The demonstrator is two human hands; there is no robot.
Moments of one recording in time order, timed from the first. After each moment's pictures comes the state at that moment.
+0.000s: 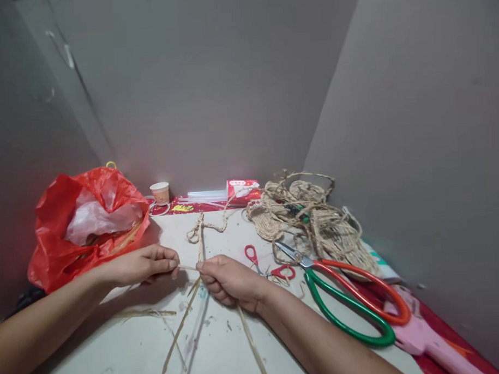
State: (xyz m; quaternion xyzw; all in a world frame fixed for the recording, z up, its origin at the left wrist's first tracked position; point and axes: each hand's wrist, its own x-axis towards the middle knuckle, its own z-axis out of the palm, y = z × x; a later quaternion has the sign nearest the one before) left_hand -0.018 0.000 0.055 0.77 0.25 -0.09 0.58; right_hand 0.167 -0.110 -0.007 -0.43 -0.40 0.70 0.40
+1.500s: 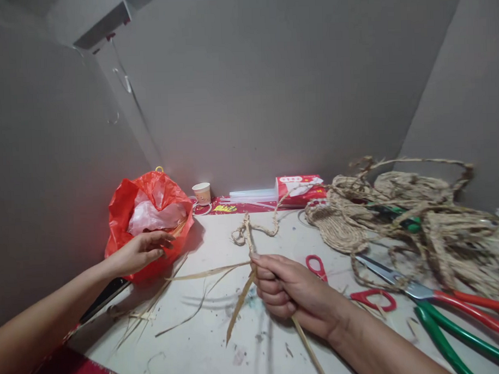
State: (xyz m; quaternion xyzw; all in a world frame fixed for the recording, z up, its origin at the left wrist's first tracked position) left_hand -0.114 0.030 0.062 0.83 0.38 0.13 0.38; right_hand 0.173 -0.108 -0.009 -0.30 -0.25 0.78 0.49
